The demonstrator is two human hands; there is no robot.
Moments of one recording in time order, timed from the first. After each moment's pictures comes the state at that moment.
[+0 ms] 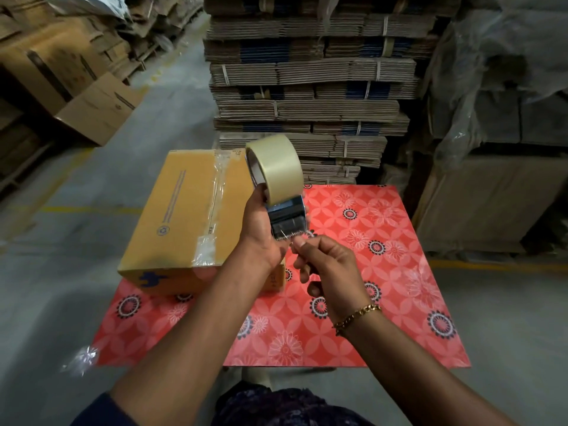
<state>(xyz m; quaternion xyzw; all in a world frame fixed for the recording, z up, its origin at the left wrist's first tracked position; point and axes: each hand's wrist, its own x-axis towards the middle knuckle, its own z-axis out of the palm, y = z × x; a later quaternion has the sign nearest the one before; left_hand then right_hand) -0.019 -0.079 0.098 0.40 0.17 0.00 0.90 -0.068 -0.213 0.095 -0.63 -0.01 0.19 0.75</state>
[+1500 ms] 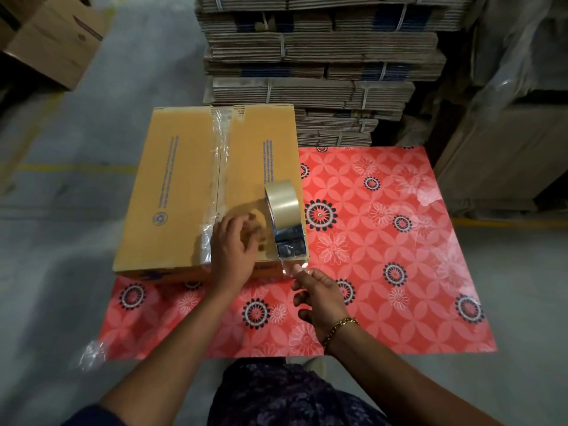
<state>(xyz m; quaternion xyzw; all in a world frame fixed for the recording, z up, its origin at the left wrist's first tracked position) -0.027 0.036 -0.064 0.91 0.18 0.17 0.33 -0.049 -0.146 -0.023 -0.59 0.24 0.33 0.70</state>
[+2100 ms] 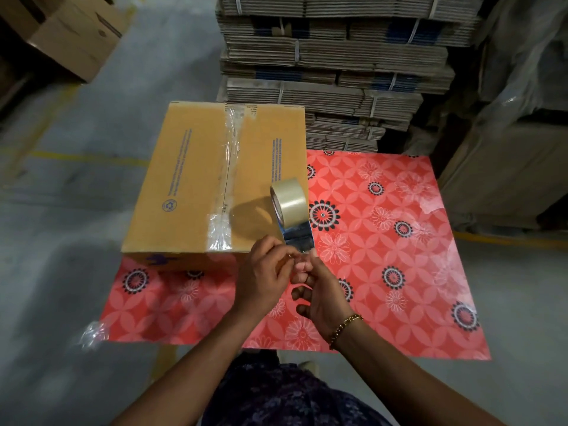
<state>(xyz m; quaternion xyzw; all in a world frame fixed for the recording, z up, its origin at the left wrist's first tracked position) -0.074 -0.020 -0.051 0.90 0.04 0.17 0.39 -0.051 -0.157 -0.025 -0.54 0.19 0.37 0.73</state>
